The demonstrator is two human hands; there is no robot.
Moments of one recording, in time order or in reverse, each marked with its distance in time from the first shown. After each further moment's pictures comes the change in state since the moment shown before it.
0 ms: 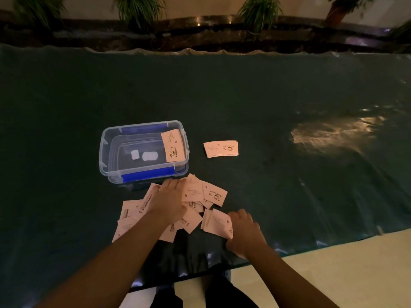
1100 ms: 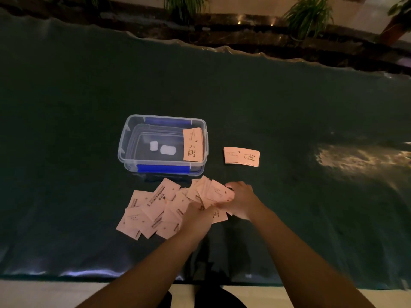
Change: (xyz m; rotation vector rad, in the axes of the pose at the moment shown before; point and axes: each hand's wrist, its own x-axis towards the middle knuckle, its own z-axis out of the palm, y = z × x) left_hand -0.024 0.081 -0.006 -1.284 -0.142 -0.568; right_hand 0.089 -0.035 -0.082 0.232 -0.032 -0.118
